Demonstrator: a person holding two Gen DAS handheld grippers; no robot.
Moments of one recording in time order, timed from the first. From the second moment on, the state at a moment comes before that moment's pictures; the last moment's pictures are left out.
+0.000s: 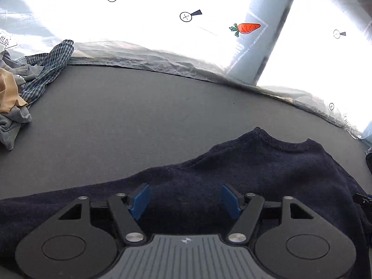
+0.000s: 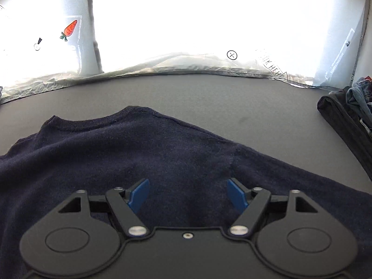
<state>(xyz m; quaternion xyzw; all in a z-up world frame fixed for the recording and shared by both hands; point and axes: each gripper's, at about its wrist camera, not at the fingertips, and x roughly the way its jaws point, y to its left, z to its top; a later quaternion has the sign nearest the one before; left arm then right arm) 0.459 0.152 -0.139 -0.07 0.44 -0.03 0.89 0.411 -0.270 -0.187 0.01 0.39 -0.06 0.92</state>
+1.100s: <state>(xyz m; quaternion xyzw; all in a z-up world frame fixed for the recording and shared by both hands) 0.559 0.043 -0.178 0.00 0.41 -0.09 0.91 0.554 -0.242 -0.182 -0.08 0.35 0.02 0.93</state>
